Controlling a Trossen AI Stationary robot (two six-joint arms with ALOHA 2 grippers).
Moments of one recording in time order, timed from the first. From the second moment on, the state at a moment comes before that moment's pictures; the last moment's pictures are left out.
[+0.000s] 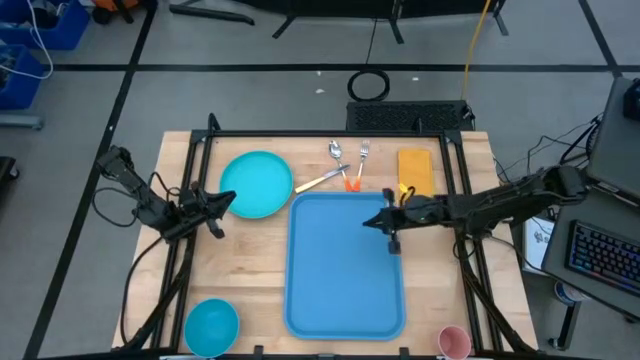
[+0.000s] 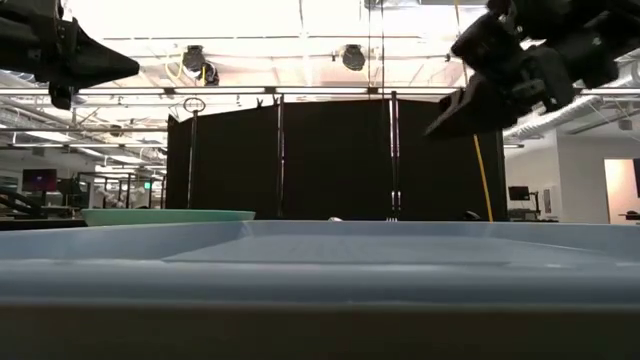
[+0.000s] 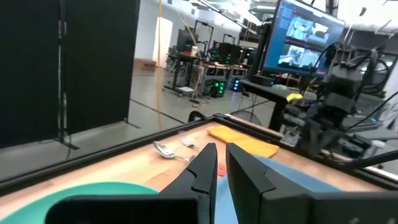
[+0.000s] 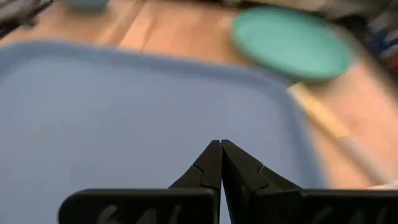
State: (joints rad) left arm -0.75 0.26 0.05 0.47 -1.29 0.02; right arm 0.08 1.16 0.41 0.26 0.02 -0.10
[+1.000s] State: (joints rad) left arm -0.75 0.26 0.05 0.48 -1.34 0.13; right arm 0.25 1.27 0.73 -0.16 -0.02 -0.10
